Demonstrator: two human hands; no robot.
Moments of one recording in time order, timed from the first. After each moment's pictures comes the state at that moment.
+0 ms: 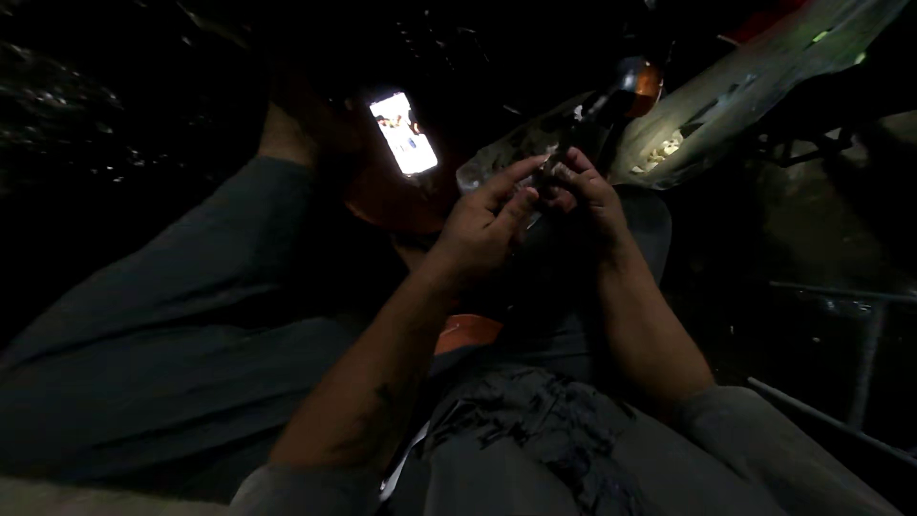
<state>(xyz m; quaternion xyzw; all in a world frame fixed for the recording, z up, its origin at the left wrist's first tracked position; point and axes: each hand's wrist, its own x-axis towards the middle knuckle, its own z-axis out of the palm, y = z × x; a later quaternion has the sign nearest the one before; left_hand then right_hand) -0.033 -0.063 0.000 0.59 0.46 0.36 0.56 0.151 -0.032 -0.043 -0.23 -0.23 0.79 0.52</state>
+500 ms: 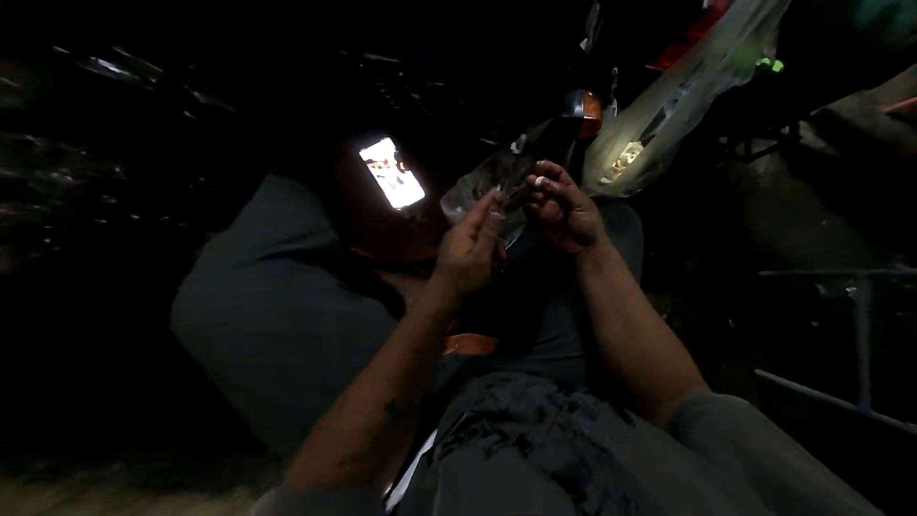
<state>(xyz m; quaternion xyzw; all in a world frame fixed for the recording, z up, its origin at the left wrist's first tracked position) -0.028 -0.075 -0.023 0.58 0.51 0.34 0.53 0.167 -0.028 -0.054 -0.22 -0.20 0.78 0.55</state>
